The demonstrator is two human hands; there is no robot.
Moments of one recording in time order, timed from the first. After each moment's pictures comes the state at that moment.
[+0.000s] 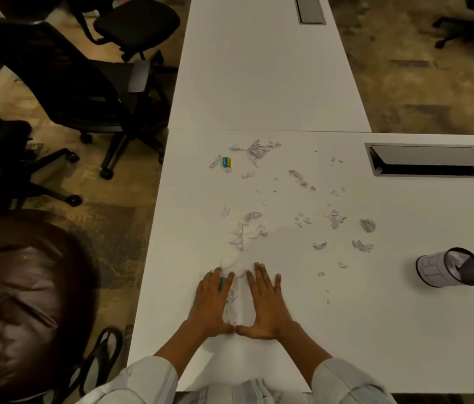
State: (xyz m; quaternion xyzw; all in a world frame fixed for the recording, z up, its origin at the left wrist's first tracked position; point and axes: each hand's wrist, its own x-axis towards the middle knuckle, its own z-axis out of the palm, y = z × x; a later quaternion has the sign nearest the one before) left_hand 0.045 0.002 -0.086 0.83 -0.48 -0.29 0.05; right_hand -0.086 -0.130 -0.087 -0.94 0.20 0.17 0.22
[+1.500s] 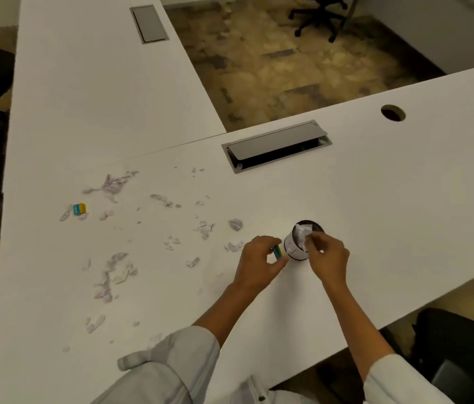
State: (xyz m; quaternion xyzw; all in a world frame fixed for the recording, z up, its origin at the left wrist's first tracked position) left_hand -0.193 -0.338 0.004 0.66 -0.54 -0.27 0.45; right_hand -0.344 -0.408 0.022 -0.63 0.65 -0.28 0.32
